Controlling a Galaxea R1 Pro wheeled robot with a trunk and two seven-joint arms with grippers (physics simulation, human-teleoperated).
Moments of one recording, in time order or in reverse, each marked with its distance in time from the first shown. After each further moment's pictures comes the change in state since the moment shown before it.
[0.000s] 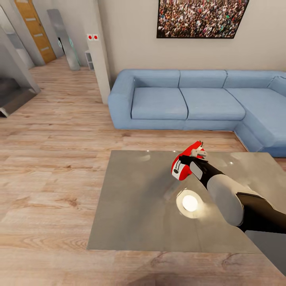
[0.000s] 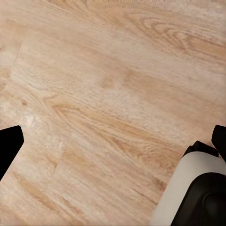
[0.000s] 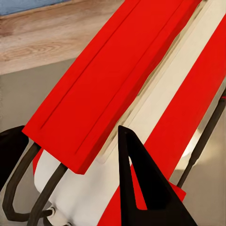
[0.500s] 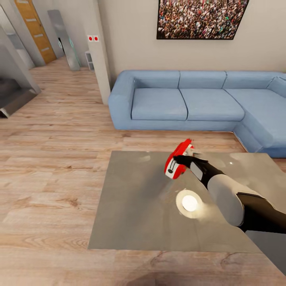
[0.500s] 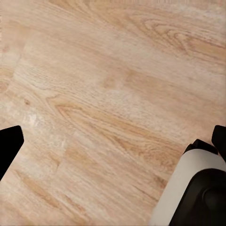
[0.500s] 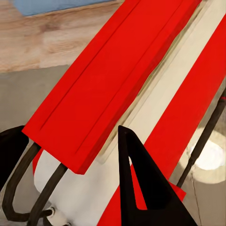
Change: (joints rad) left arm 0.000 0.000 0.000 0.000 0.000 0.000 0.000; right arm 0.000 -0.005 0.010 -0.001 0.056 0.008 0.200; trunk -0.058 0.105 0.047
